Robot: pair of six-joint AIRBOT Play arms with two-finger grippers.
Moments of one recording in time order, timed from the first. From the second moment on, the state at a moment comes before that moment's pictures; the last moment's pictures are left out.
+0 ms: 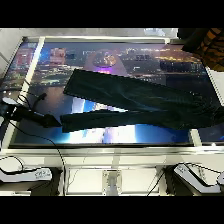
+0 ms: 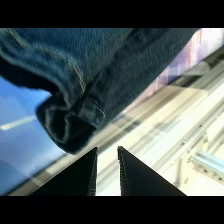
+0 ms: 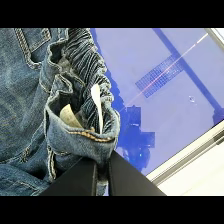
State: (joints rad) left arm 0.44 -1.43 0.91 0.96 -1.56 -0.76; right arm -0.99 -1.07 1.14 -1.30 1.15 1.25
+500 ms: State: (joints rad) left arm 0.44 -1.43 0.84 0.96 -1.43 -0.82; right arm -0.99 -1.07 1.14 -1.30 1.15 1.25
